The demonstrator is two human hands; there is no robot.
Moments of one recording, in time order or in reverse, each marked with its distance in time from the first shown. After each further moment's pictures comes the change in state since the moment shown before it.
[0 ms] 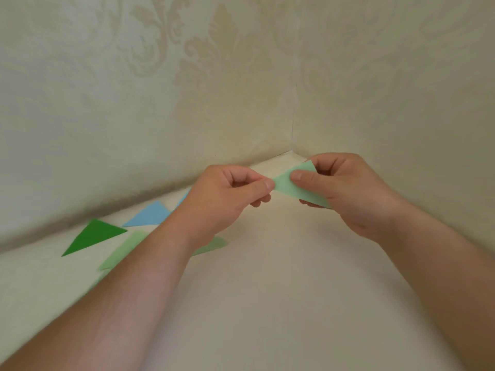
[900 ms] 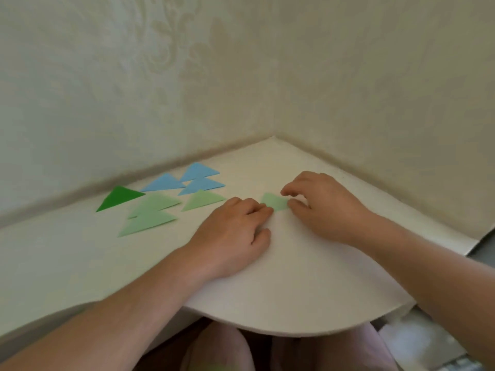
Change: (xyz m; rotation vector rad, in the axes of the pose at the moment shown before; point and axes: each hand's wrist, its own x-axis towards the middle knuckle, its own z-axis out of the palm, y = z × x) left_hand -0.117 -0.016 0.032 1.059 -0.256 0.272; right_hand -0.100 0.016 0.000 -1.055 -0.082 -0.157
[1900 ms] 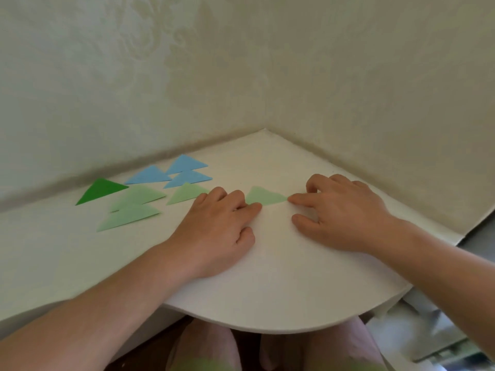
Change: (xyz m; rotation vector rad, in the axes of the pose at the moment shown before) left_hand -0.005 -0.002 0.004 0.171 0.039 0.031; right_hand -0.036 0.017 -0.018 -0.386 -0.158 0.060
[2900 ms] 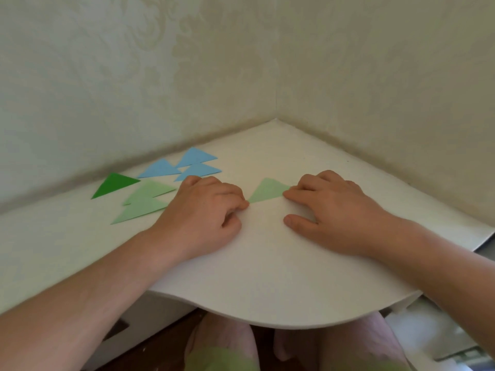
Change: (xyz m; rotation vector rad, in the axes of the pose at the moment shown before) left_hand -0.007 -0.029 -0.011 -0.041 0.066 -0.024; right_hand 0.003 -0.020 0.010 0.136 -0.010 -0.157
